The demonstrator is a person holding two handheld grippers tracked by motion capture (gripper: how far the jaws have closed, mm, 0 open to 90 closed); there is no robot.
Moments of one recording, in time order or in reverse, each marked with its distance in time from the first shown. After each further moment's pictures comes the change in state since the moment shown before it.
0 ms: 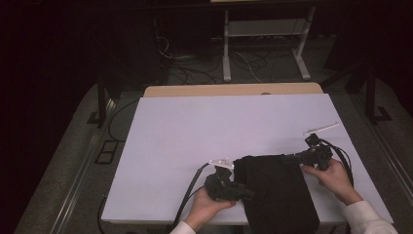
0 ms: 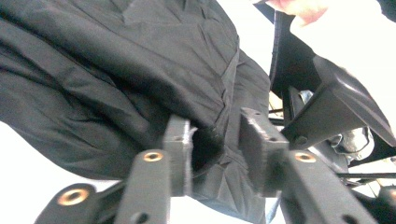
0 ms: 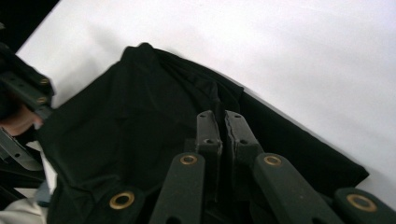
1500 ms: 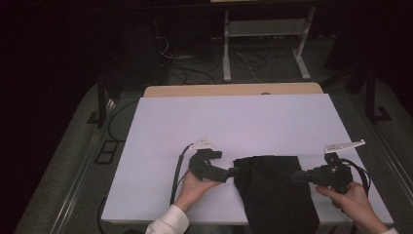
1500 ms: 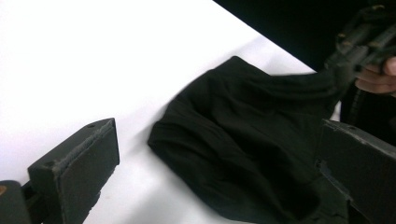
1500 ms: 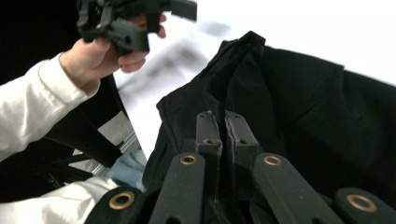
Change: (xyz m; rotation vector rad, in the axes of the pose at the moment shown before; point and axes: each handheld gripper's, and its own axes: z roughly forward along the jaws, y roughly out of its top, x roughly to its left) left arm 0.029 0.025 -0.047 -0.209 0.250 0.076; right arm 0.050 -0.046 -0.041 -0.105 0.166 -0.054
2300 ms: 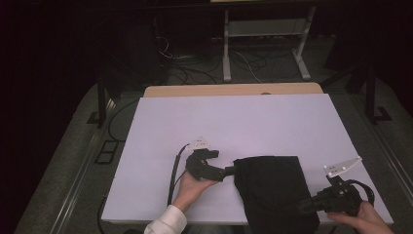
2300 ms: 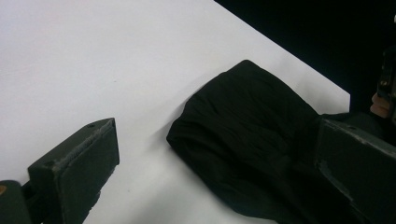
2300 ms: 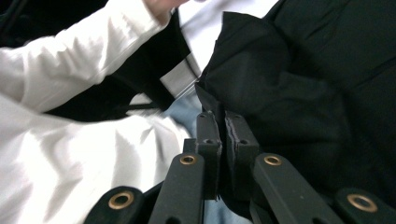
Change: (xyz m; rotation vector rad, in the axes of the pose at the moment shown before) left arm 0.006 -0.005 -0.002 -0.022 0.007 -0.012; right arm 0.011 -0.041 -0.003 0.175 0.259 -0.044
